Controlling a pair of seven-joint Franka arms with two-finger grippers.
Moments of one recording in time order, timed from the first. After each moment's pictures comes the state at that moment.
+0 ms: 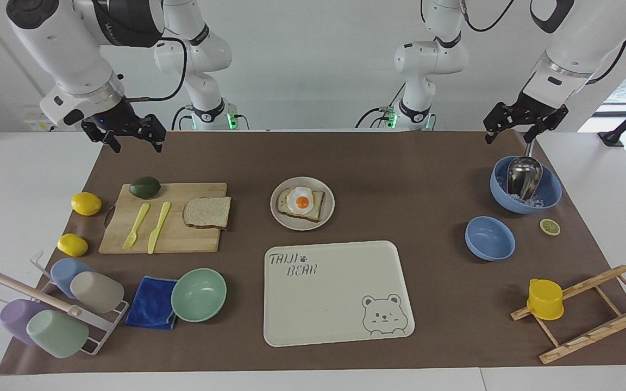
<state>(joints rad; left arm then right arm) -0.06 -0.04 -0.01 -1.58 -0.02 1.50 -0.01 0.13 -0.01 -0.15 -1.64 -0.01 1.50 -0.01</state>
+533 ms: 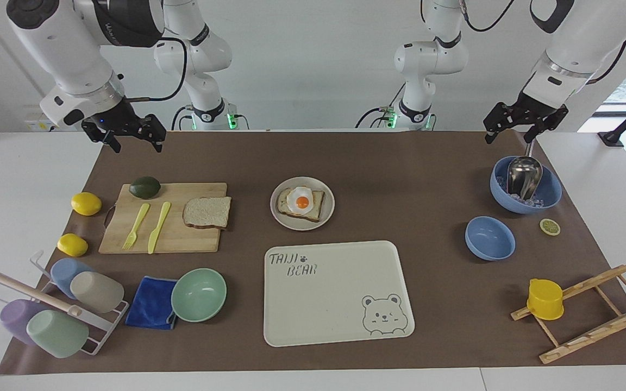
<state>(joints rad) -0.06 -0.04 -0.01 -1.58 -0.02 1.50 -0.01 0.17 -0.02 -0.15 -1.65 -0.01 1.51 -0.02</state>
